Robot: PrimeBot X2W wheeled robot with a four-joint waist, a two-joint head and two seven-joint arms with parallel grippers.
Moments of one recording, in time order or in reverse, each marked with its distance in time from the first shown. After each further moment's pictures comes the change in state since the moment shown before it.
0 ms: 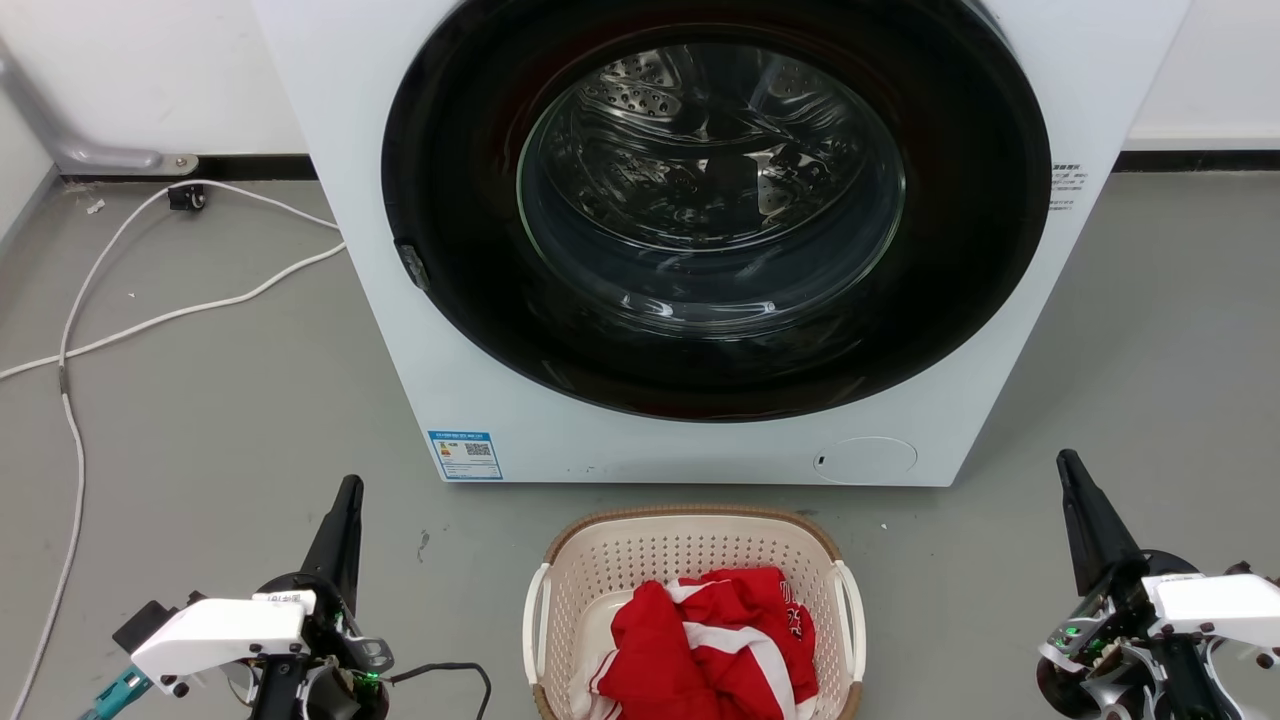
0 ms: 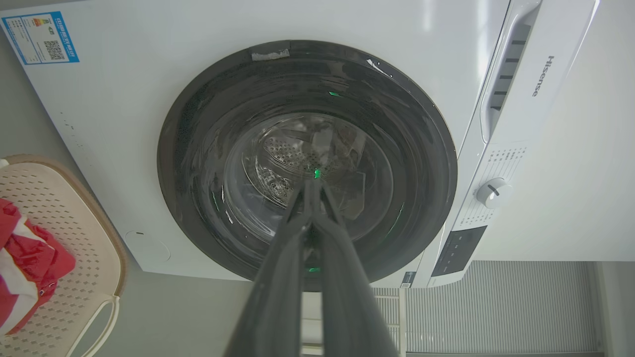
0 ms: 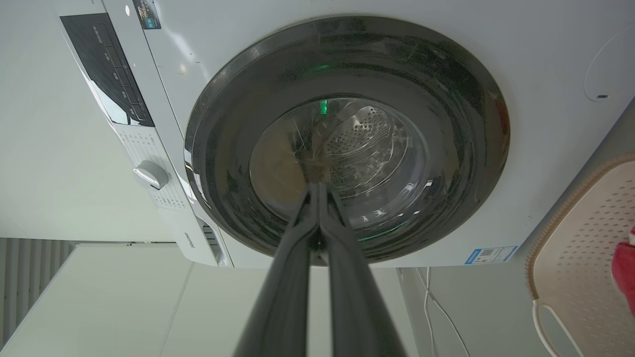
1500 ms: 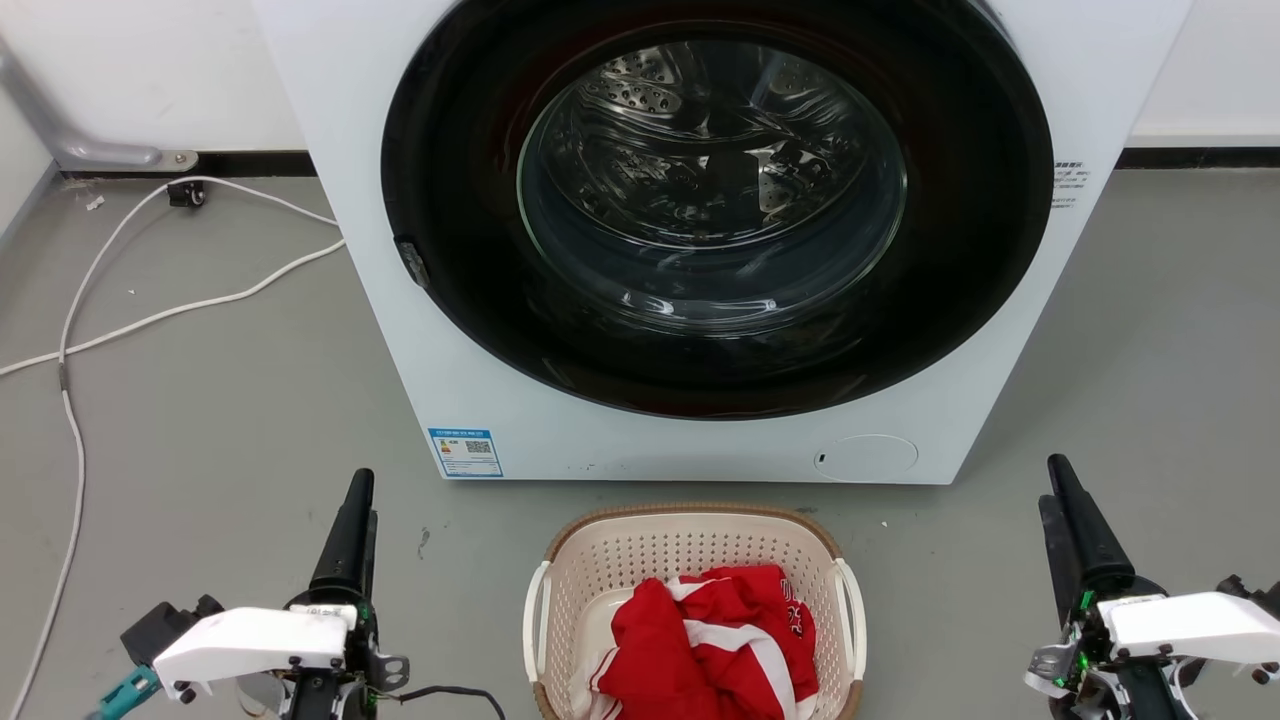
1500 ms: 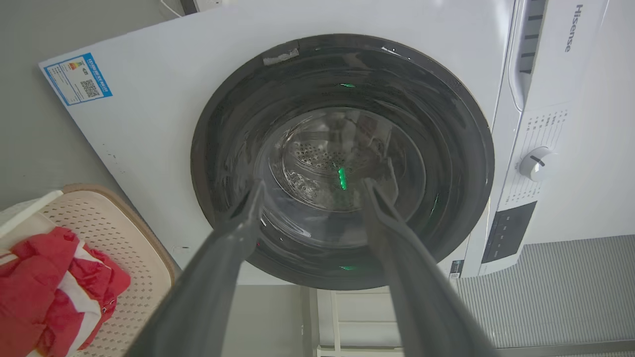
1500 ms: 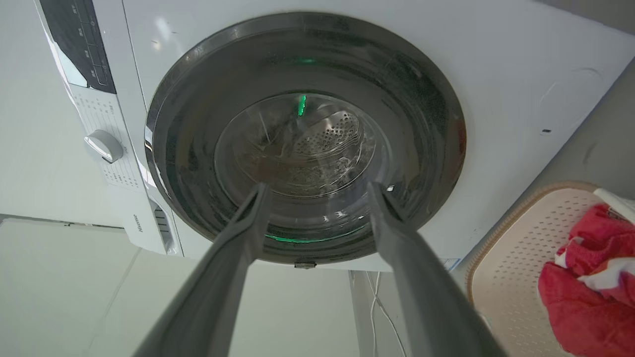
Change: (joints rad) left arm 0.032 -0.012 -0.038 -0.025 0.172 0.003 -0.068; right arm 0.039 0.017 0.030 -0.015 -0.184 0.000 -0.067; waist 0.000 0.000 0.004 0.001
